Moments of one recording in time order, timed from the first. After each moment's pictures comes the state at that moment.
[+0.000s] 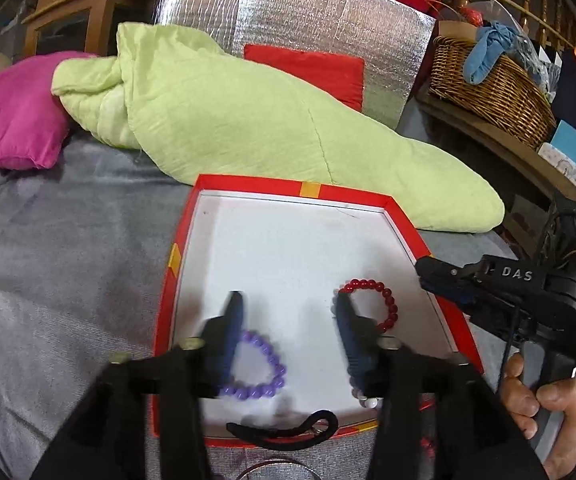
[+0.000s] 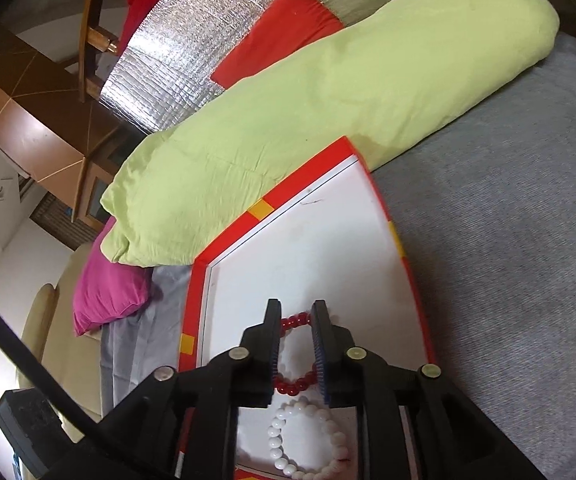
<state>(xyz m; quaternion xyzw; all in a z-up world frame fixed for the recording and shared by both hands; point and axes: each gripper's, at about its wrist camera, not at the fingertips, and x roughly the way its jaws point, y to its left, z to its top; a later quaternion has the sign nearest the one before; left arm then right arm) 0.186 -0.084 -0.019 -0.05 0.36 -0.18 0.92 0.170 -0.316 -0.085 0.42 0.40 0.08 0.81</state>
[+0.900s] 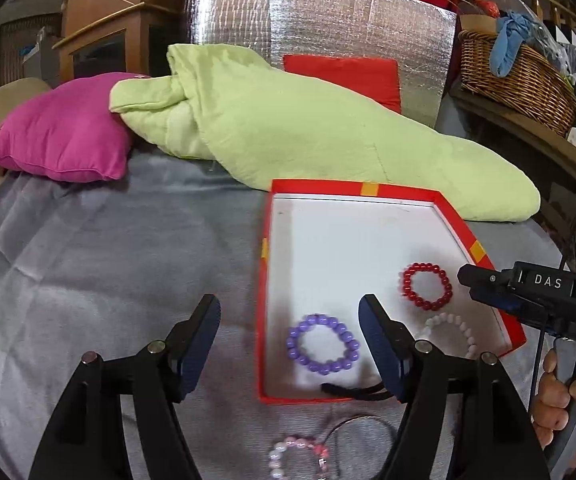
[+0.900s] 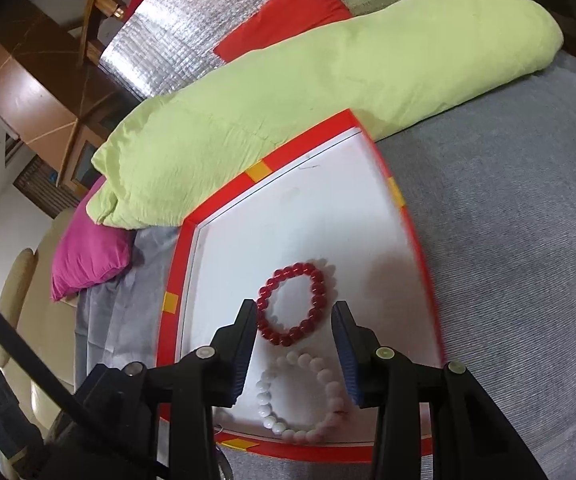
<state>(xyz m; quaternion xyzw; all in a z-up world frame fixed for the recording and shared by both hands) 0.161 -0.038 -0.008 0.00 0.35 -0.10 0.93 0.150 -0.287 -0.078 0.36 0.44 0.07 0.82</state>
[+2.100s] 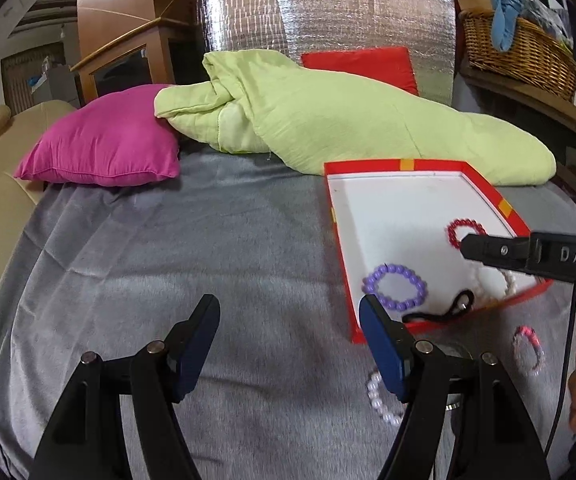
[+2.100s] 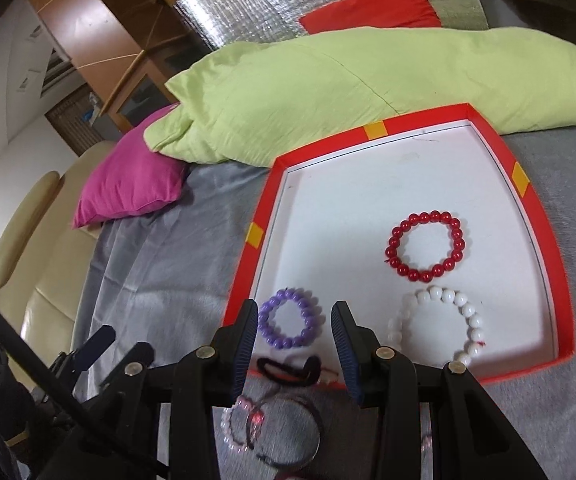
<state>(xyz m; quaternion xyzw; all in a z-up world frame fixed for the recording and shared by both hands) 0.119 0.006 -0.008 0.07 0.35 -0.07 0.93 0.123 -0.192 -0.036 0.27 0.44 0.15 0.84</state>
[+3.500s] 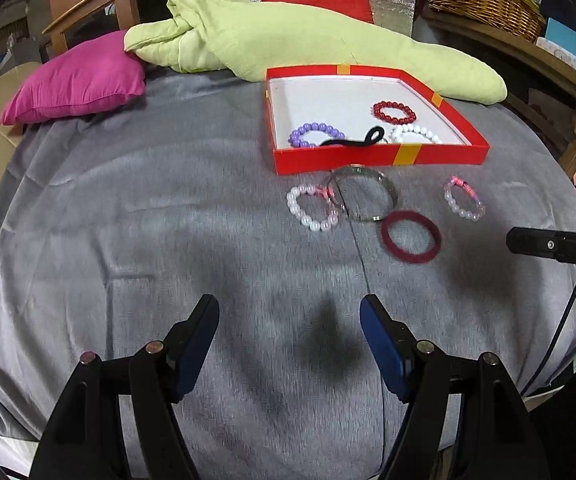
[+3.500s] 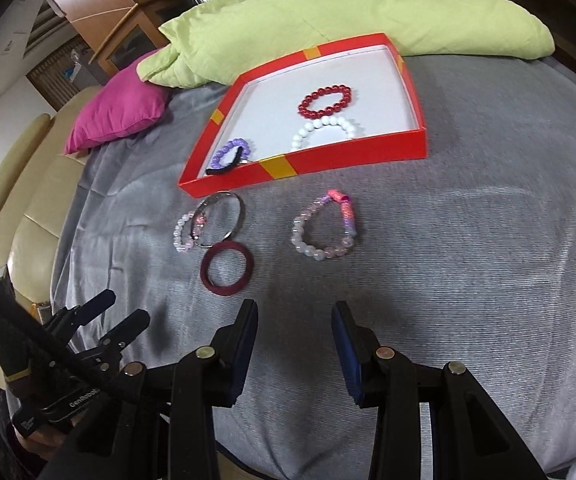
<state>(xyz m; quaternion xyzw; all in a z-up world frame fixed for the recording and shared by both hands) 0.017 -0.007 -0.050 0.08 0.44 -0.11 0.89 -0.025 -0.237 -0.055 0.22 0.52 0.13 0.81</state>
